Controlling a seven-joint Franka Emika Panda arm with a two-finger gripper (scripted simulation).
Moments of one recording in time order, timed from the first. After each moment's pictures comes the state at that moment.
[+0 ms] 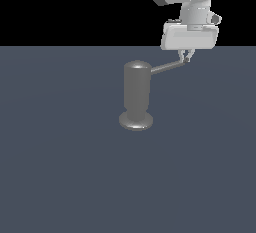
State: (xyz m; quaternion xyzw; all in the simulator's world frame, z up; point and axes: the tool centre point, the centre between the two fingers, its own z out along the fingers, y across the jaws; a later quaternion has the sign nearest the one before) arm 0.115 -0.219 0.235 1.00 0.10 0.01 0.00
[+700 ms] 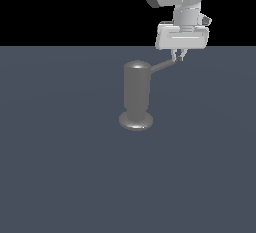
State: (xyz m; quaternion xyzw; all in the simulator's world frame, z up) arm 0.148 -0.205 0.235 1.00 0.10 0.01 0.00
